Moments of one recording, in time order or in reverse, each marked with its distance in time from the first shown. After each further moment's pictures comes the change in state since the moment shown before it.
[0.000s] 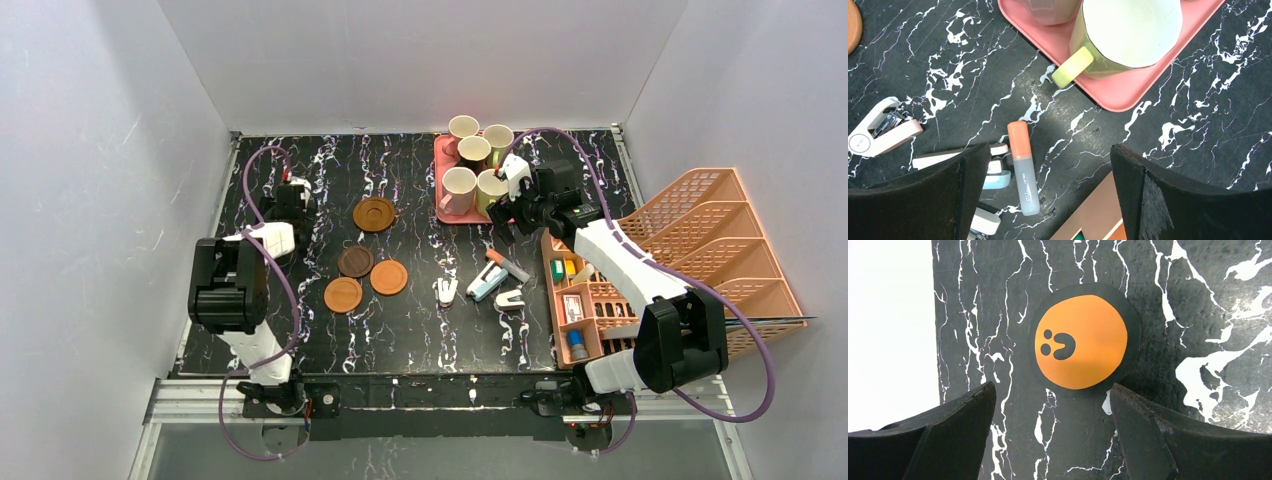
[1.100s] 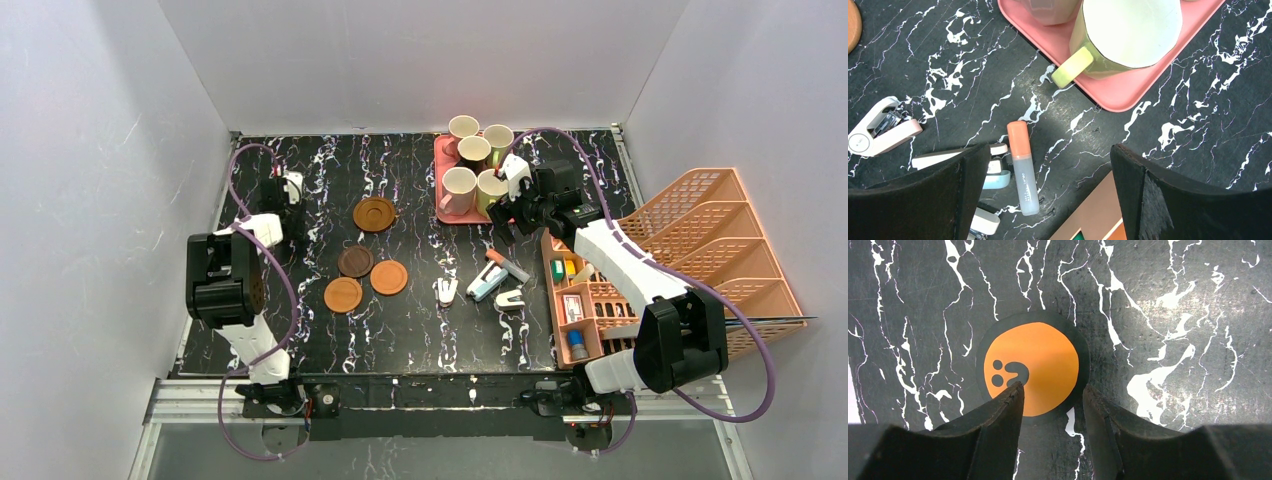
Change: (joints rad) left arm 0.095 0.053 0.093 -0.063 0.343 -0.061; right arm 0.000 0.000 0.000 0.000 0.000 -0.003
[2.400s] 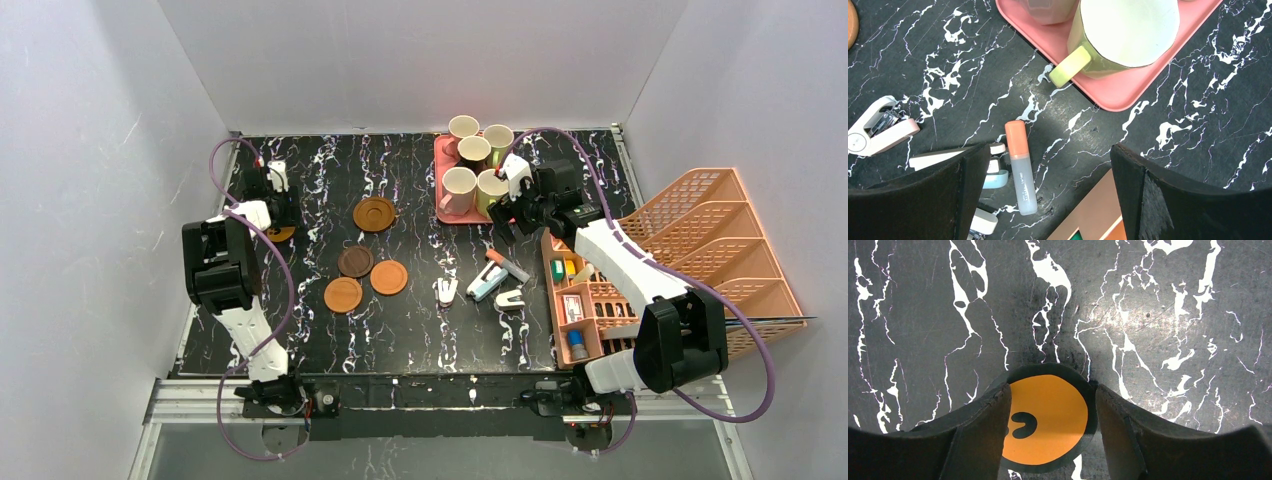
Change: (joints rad) left arm 0.096 0.126 0.157 -0.040 0.171 -0.097; right arm -0.005 0.000 0.000 0.000 0.000 -0.006
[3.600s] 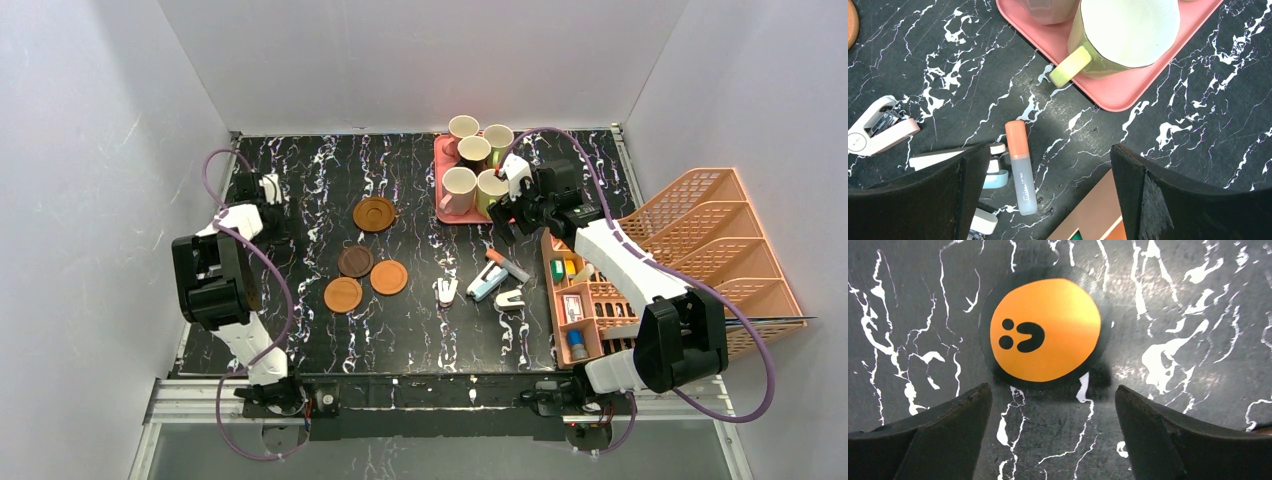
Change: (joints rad) left arm 0.017 -0.133 -0.045 -0.216 0.003 -0.032; right arm 0.000 0.000 0.000 0.000 -0.001 -0.002
